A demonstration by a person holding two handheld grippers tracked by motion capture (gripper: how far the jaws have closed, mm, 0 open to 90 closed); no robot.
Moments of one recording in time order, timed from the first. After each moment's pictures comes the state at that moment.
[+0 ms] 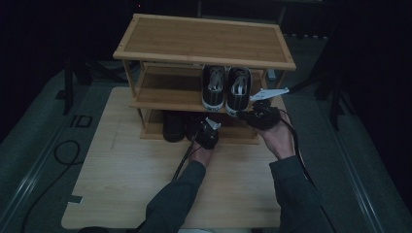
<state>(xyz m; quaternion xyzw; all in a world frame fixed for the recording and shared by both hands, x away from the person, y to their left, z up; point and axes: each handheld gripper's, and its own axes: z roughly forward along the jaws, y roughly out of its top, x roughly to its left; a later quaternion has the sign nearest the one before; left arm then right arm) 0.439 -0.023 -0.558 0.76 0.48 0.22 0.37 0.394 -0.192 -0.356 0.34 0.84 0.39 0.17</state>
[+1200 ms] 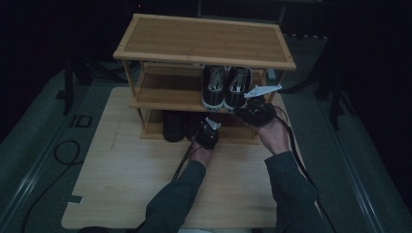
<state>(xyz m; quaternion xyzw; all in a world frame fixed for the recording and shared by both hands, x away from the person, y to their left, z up) 0.439 -0.023 -0.558 0.76 0.48 0.22 0.37 0.404 -0.180 -0.356 0.33 0.84 0.38 0.19</state>
